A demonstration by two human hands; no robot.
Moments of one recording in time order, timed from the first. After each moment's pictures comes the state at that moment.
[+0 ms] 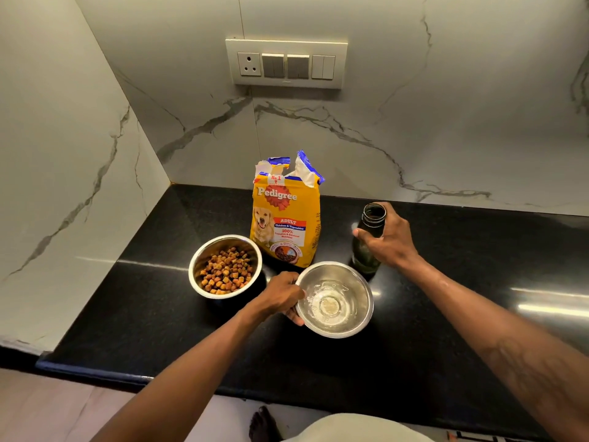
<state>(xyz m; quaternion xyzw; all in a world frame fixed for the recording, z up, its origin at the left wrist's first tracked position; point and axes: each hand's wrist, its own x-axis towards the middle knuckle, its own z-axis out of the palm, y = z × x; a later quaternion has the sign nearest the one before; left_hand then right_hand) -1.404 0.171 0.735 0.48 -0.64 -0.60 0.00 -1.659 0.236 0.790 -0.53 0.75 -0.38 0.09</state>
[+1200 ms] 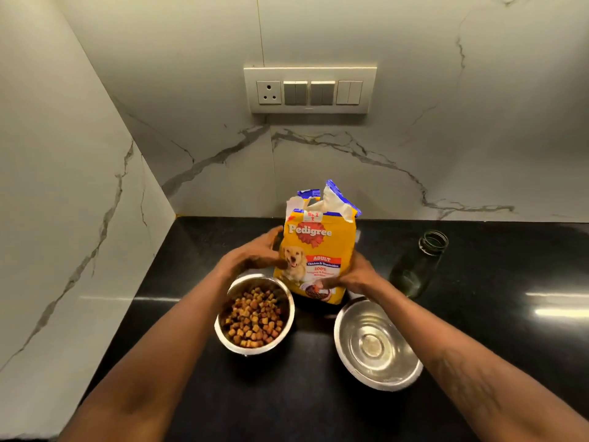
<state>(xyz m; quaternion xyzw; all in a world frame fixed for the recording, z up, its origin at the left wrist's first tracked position) -1.371 -0.057 0.777 0.36 -0.76 -0.54 -0.06 -1.572 0.128 0.744 -0.36 0.76 -0.35 0.41</state>
